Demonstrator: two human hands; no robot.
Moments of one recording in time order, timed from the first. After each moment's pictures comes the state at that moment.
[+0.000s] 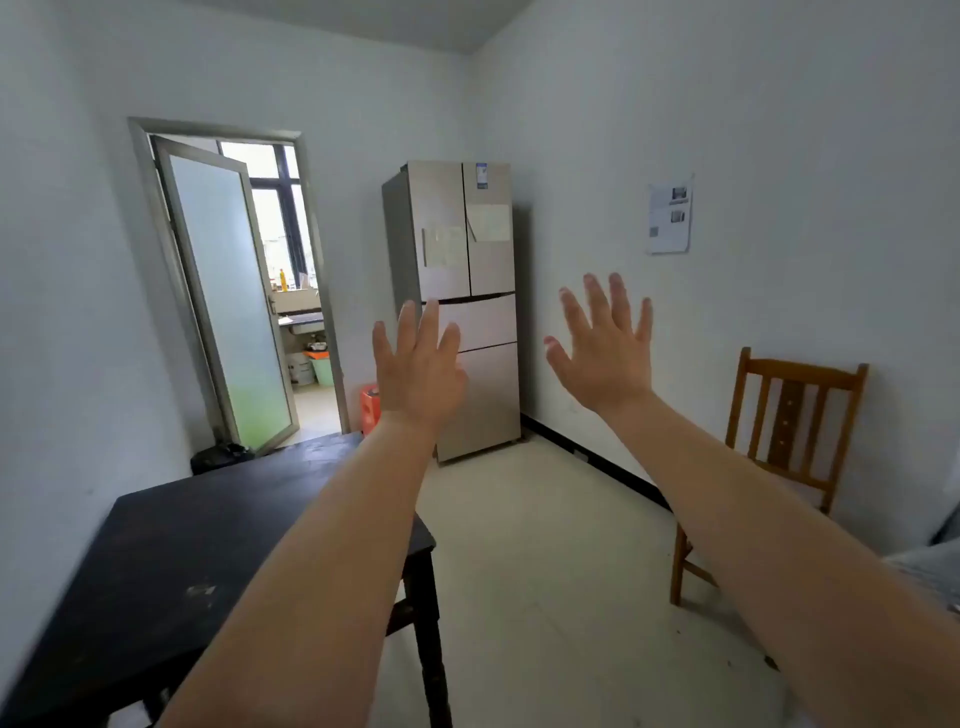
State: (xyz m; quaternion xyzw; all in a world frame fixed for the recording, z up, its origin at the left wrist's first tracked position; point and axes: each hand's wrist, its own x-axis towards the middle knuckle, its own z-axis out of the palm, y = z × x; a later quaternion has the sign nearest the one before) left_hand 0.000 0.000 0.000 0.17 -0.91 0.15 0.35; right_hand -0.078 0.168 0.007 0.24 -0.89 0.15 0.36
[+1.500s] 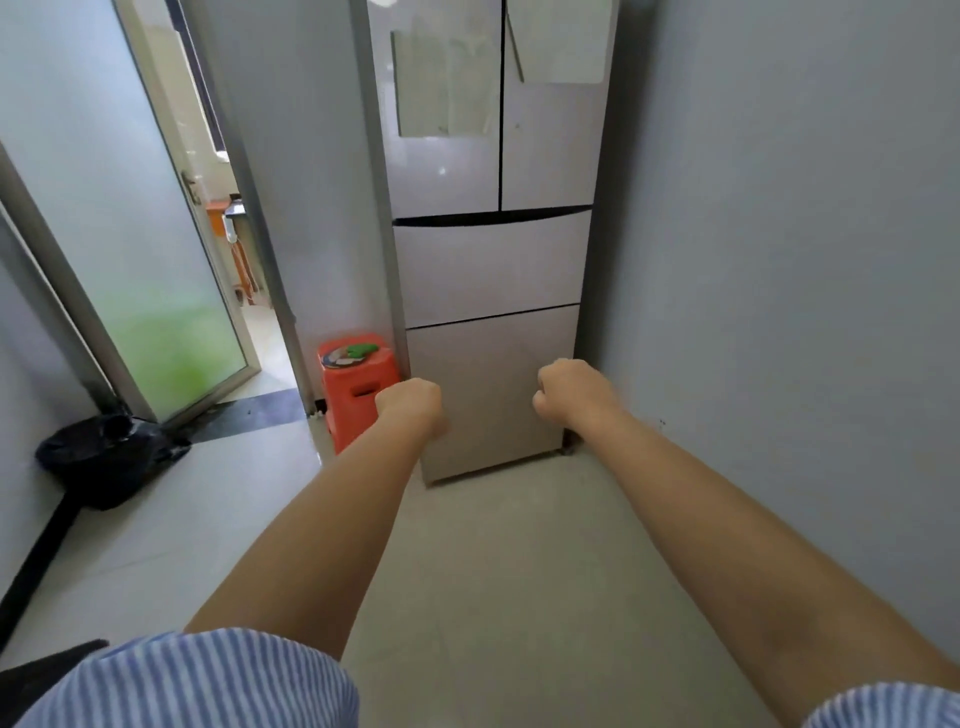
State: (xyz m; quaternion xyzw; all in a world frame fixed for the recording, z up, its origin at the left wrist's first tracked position) left_hand -1.045 -0.451 -0.148 0.30 -0.95 0.02 -0.04; right_hand -1.149 -0.310 -0.143 0.36 -0.93 0.04 0.06
